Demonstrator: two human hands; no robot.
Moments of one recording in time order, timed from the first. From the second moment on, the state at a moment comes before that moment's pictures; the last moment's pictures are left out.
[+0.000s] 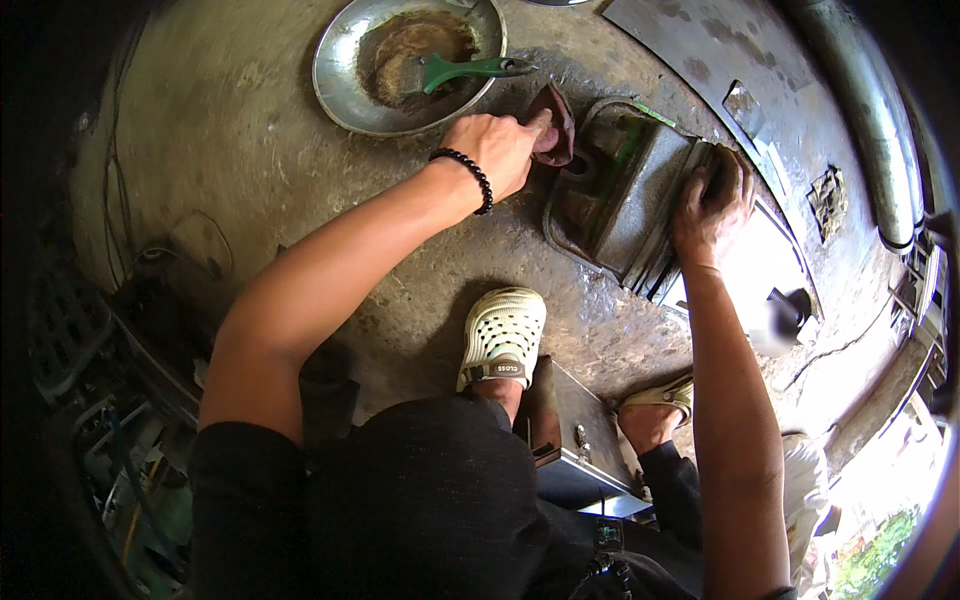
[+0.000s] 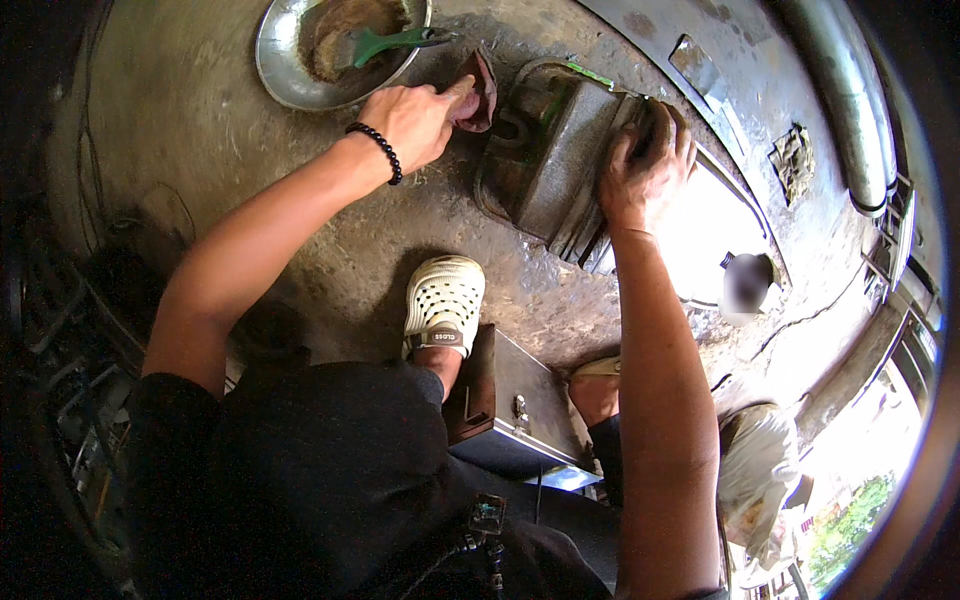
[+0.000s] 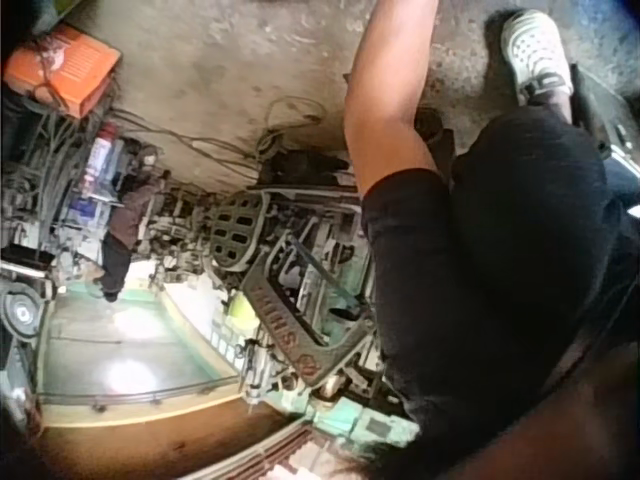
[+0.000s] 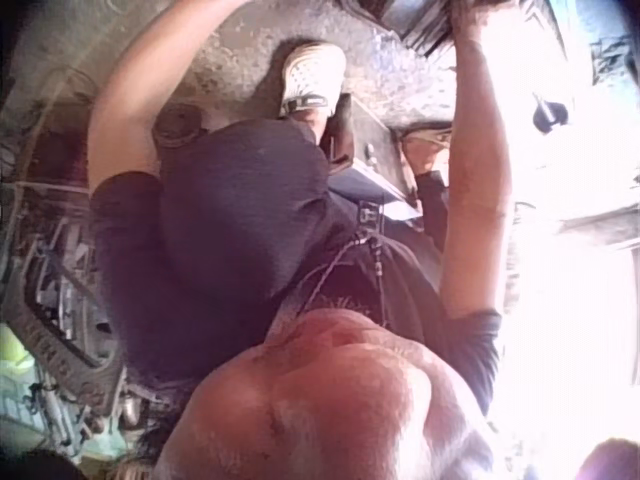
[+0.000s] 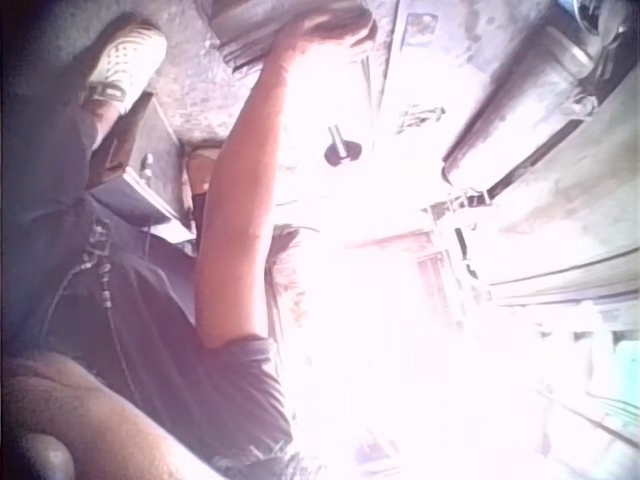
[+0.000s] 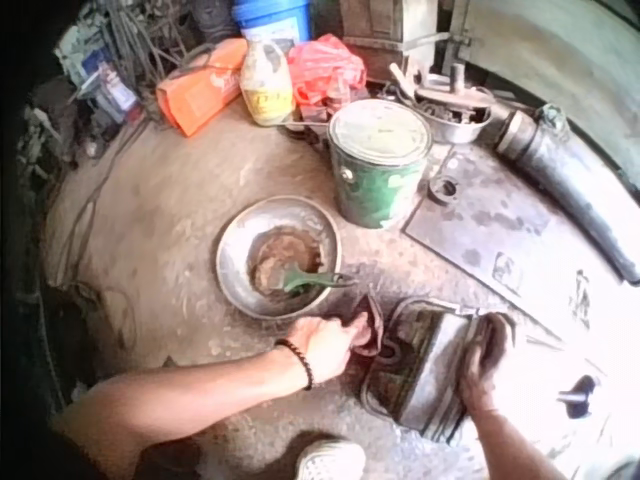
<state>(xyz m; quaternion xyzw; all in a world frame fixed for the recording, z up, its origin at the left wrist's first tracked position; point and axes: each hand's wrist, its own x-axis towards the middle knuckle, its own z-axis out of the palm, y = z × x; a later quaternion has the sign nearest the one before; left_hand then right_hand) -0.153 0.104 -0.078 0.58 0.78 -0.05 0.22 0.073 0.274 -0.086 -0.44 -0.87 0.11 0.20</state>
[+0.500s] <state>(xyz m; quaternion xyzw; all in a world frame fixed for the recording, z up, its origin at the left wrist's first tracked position) -0.122 0.144 -0.112 0.72 0.63 -0.19 0.21 0.072 0.275 -0.085 -0.44 -0.87 0.10 0.21</state>
